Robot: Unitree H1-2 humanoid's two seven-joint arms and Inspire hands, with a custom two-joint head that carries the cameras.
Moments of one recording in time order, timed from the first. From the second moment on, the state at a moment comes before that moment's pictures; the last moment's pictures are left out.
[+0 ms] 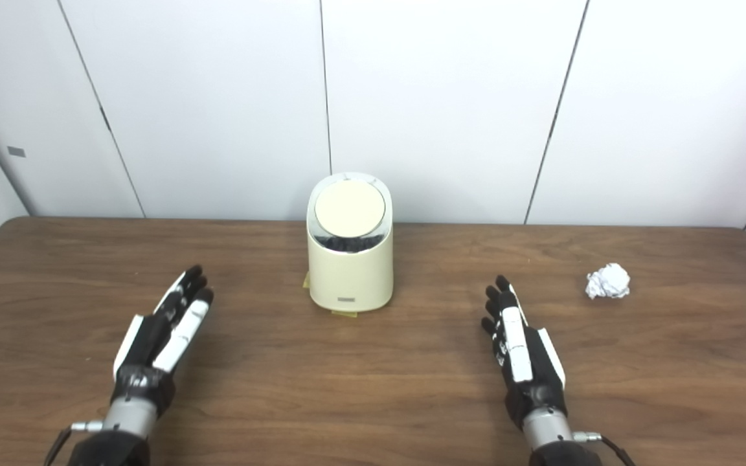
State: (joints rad) left arm -0.10 0.08 0.09 -0.28 -0.01 0.32 0.00; right arm -0.05 -0.03 -0.03 -0.14 0.10 0.23 0.01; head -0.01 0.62
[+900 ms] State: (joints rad) left arm -0.71 0.15 -0.04 0.06 0.45 0.47 -0.32; right arm -0.06 -0.03 -0.02 -0.10 0.07 0.18 0.01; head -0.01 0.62
